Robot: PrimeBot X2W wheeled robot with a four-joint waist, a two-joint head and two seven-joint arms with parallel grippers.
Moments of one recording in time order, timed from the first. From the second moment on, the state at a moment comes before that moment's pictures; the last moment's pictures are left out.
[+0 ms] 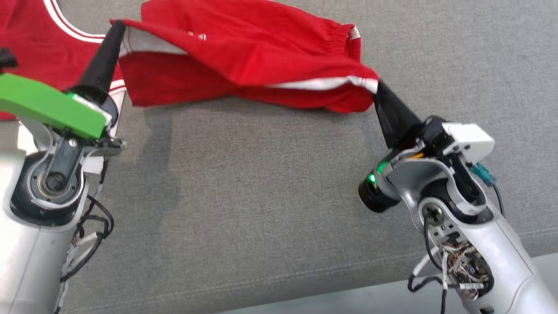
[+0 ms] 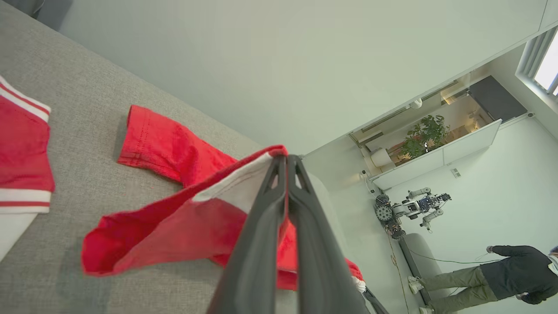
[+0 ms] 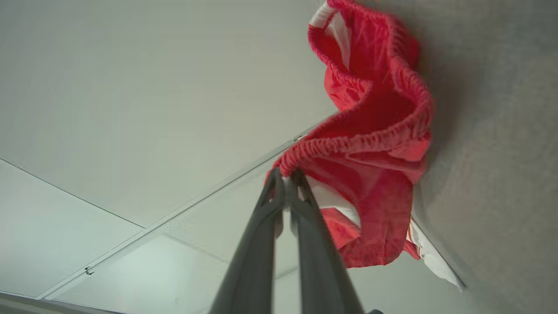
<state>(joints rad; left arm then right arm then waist) -0.60 0.38 -0.36 -0.04 -1.48 0.11 0.08 -0.40 -0.13 0.42 0.04 2.28 -0.08 -0.15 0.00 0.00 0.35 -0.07</state>
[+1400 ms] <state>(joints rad) 0.17 0.48 -0.38 -0.39 -1.54 0.12 -0.01 0.13 -0.54 0.57 -0.18 2.04 -0.11 -0.11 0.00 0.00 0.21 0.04</state>
